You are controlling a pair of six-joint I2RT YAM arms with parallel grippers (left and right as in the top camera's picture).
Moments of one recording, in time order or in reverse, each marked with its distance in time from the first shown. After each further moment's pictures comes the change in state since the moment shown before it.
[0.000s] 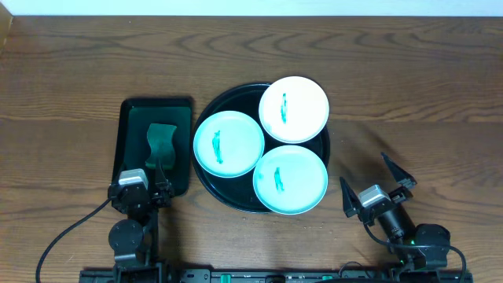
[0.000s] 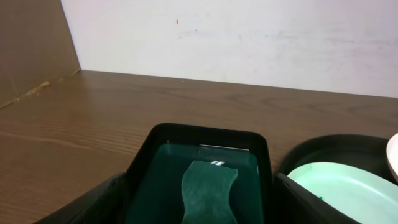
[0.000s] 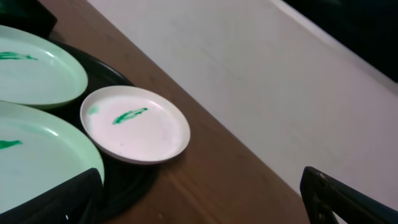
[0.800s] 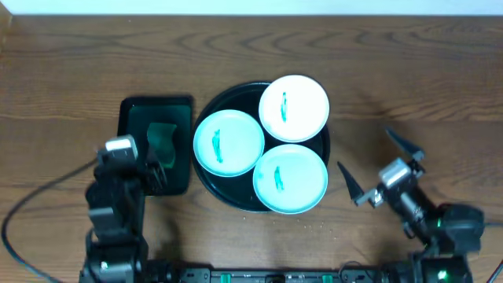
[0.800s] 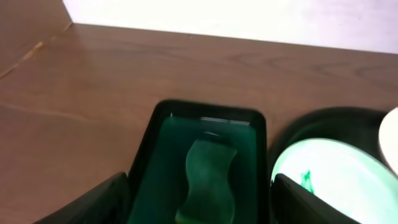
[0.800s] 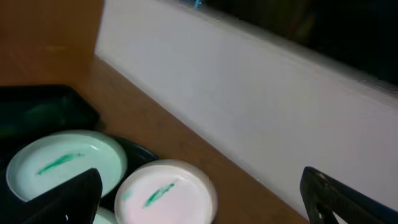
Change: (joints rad) left arm 0.000 0.483 0.462 -0.278 0.005 -0.001; right arm 0.000 0.444 0.414 0.050 -0.211 0.260
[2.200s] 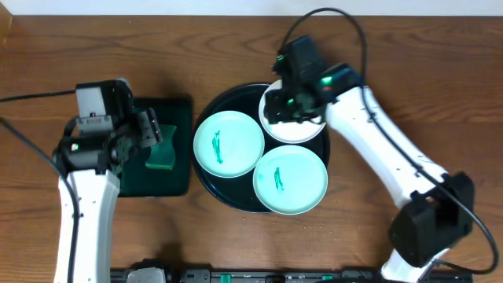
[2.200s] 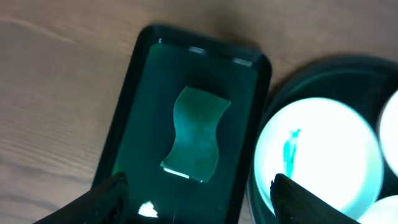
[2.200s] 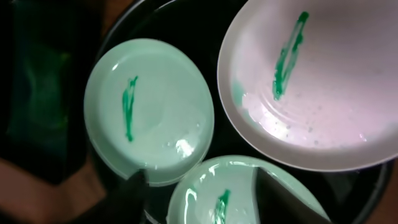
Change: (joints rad) left arm 0.000 0.745 0.684 -0.536 0.025 -0.143; right arm 0.517 1.411 1.247 -0.984 0.455 0.756
